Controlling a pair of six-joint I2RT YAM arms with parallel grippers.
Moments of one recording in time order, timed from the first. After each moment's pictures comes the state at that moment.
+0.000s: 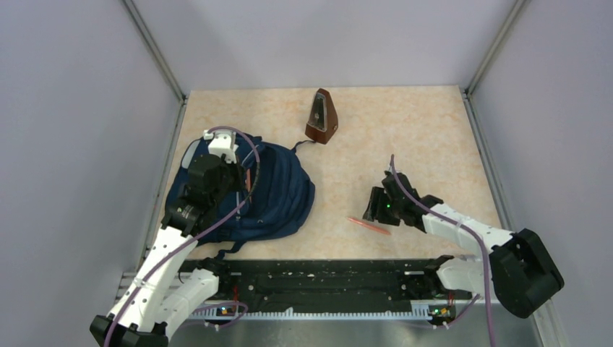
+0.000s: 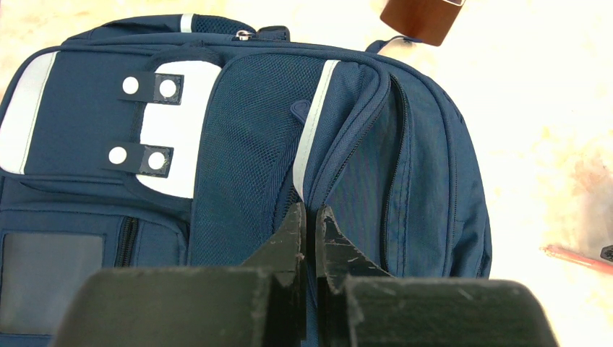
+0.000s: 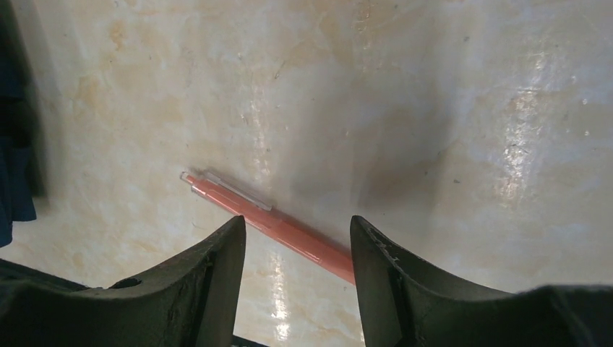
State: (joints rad) left arm -0.34 0.78 0.83 -0.47 -0.13 -0.19; right arm 0.55 1.16 0.51 -0.32 0.00 0.68
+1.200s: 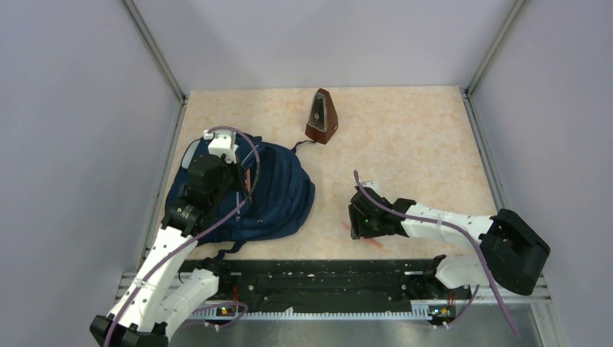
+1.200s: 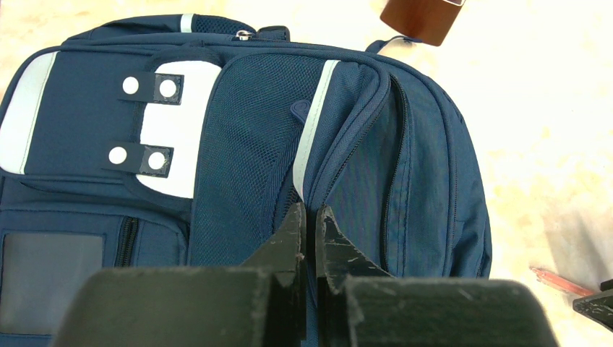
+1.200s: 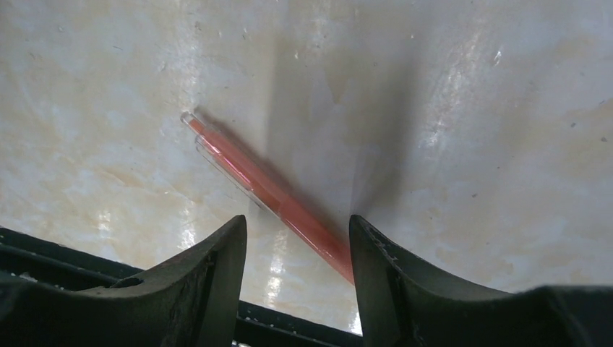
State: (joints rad) left arm -0.34 0.78 0.83 -0.47 -0.13 -0.19; right arm 0.89 1.29 0.61 -0.41 0.13 0.70
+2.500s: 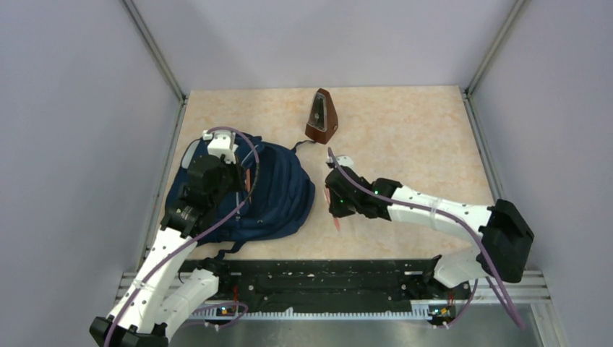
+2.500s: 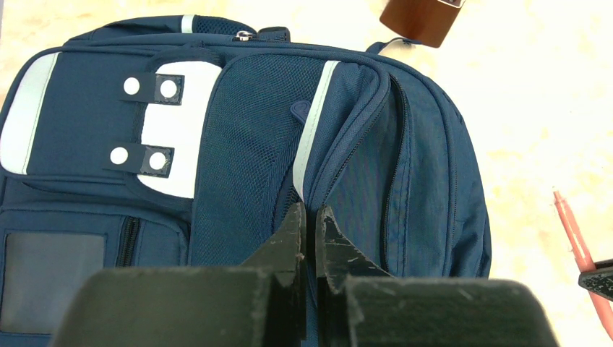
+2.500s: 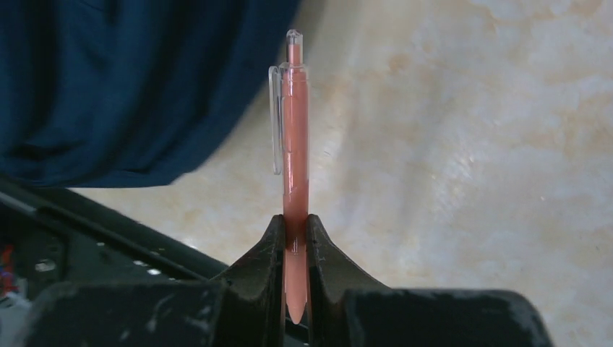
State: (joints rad) left arm -0.34 0.77 0.83 -0.47 -0.13 -0.19; right arm 1.01 1.40 0.97 -0.56 0.24 0.64
